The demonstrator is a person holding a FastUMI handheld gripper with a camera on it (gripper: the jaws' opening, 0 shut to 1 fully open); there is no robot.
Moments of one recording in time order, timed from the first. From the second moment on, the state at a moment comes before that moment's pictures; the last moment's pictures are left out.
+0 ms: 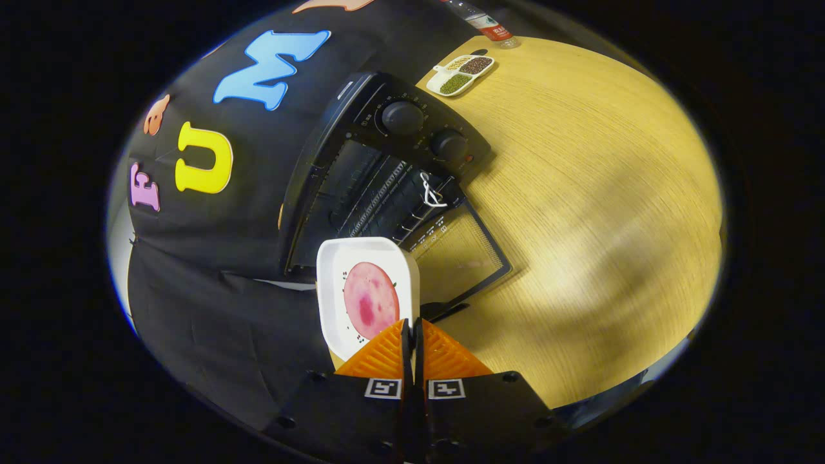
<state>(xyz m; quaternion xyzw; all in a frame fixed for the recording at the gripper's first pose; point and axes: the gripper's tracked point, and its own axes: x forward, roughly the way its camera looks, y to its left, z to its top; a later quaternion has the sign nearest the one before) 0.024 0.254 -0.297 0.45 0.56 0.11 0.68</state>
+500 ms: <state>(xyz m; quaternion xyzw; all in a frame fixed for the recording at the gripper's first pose) 0.055 0.308 -0.299 0.54 0.50 0.03 0.67</state>
